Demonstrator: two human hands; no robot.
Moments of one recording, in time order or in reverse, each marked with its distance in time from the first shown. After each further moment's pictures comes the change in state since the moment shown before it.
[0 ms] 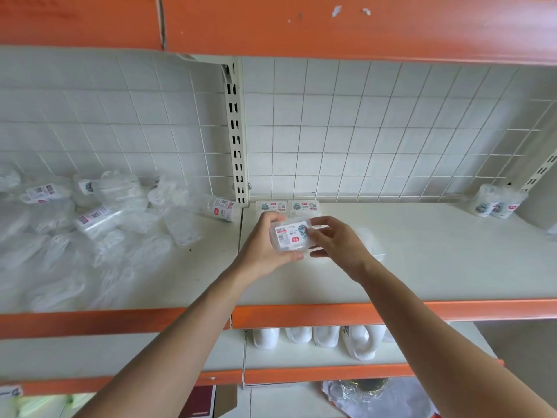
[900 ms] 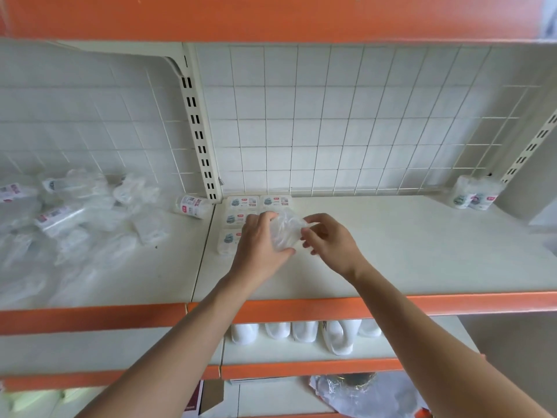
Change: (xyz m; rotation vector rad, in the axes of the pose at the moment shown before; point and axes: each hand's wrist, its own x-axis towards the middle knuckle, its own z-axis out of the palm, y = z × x) left_hand 0.011 0.012 0.079 0.431 0.207 0.096; right_hand -0.017 0.017 -0.059 -0.221 0.072 -0.152
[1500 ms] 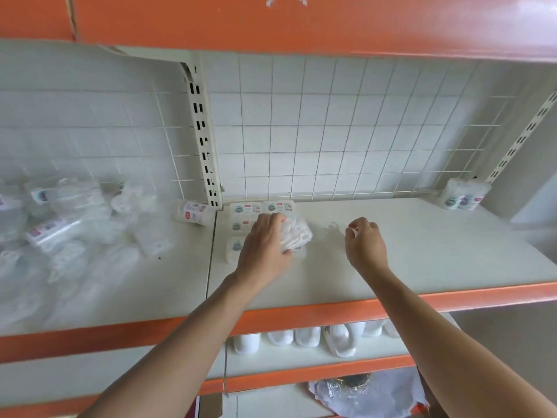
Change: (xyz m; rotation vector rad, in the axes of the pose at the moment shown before) left_hand 0.013 -0.014 -0.018 0.135 -0.090 0.173; right_hand 0.016 0.029 -0.012 -0.595 0.456 0.250
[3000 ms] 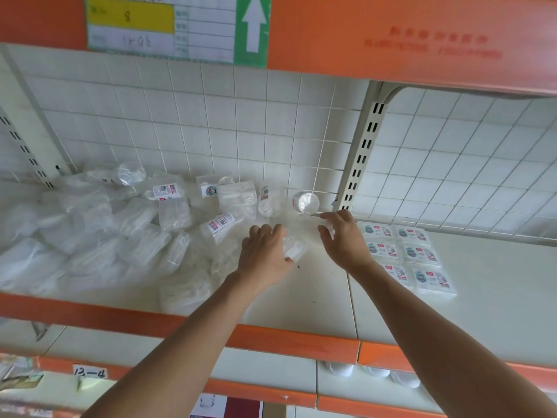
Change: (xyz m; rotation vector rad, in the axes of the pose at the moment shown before) left_hand -0.045 -0.207 -0.160 0.241 -0.128 -0.303; right_hand -0.060 -0.251 0.167 0.094 -0.158 -0.629
